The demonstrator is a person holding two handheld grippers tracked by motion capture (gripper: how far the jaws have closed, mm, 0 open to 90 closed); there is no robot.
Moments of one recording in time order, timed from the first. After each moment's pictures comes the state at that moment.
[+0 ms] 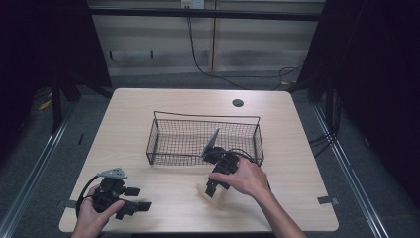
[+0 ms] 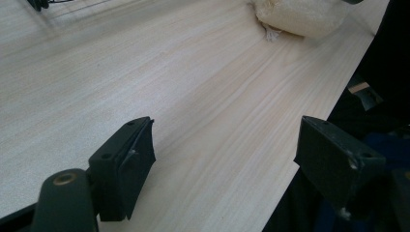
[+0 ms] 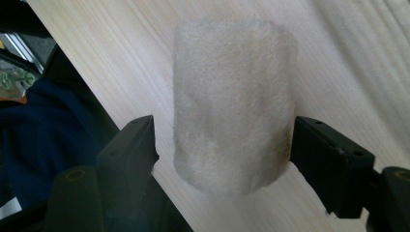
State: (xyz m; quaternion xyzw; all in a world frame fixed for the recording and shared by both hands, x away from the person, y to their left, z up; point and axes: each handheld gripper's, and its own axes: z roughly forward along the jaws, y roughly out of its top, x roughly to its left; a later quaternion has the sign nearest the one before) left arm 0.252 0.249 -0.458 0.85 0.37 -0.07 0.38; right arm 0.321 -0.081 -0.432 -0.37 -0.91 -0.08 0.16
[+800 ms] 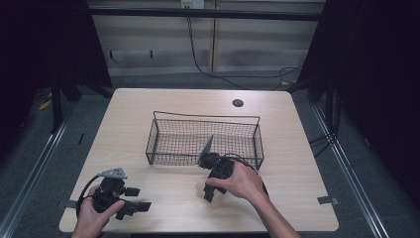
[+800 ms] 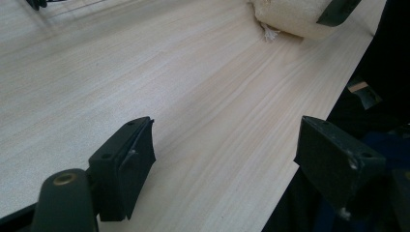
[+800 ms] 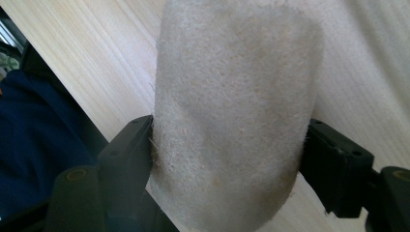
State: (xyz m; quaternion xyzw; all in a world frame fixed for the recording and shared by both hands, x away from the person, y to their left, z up) left arm 0.252 0.248 -0.458 0.85 0.37 -0.08 0.38; right arm 0.320 -0.070 -0.453 -0.36 -0.92 -0.04 0.16
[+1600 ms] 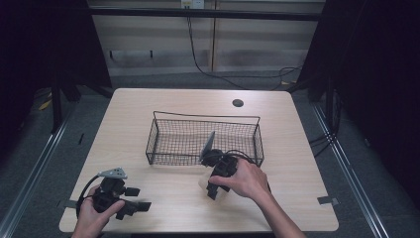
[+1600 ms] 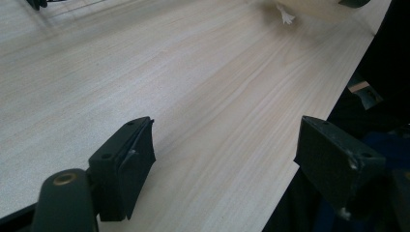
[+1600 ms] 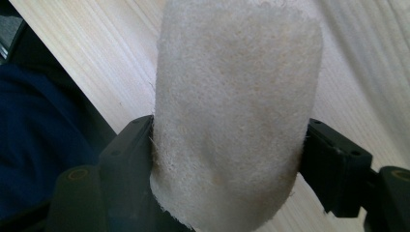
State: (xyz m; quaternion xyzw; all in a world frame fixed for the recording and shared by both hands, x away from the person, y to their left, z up) left arm 0.252 0.249 -0.458 0.85 0.37 -0.08 0.37; right arm 0.313 -0.074 -0.427 -0.36 -0.92 -0.03 0.13
